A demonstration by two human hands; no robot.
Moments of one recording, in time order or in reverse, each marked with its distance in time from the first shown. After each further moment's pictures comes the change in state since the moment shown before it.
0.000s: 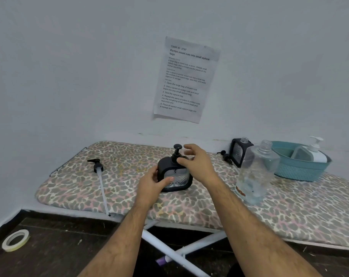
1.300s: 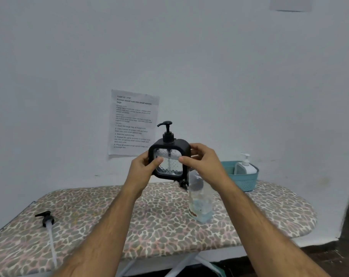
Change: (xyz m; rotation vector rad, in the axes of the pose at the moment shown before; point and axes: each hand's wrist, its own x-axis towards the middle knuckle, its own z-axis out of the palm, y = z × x) left_hand 0.003 0.191 0.071 -0.287 -0.242 0.288; right_hand -0.058 -0.040 -0.181 0.251 0.207 -0.212
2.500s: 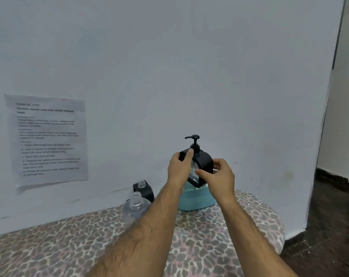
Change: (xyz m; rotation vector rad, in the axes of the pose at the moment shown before) left_hand 0.122 -0.059 0.308 -0.002 -0.086 -0.254; right_hand 0.057 0.137 -0.189 -0.133 0.610 0.163
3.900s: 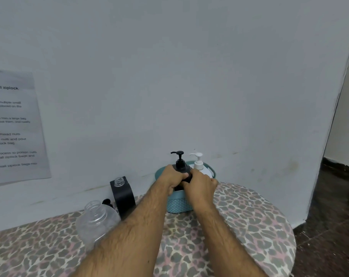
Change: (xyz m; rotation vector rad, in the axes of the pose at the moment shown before) left_hand 0.077 -0.091 0.028 0.187 -0.194 -0.366; right_hand 0.049 0.106 0.056 -0.734 -0.109 -0.038
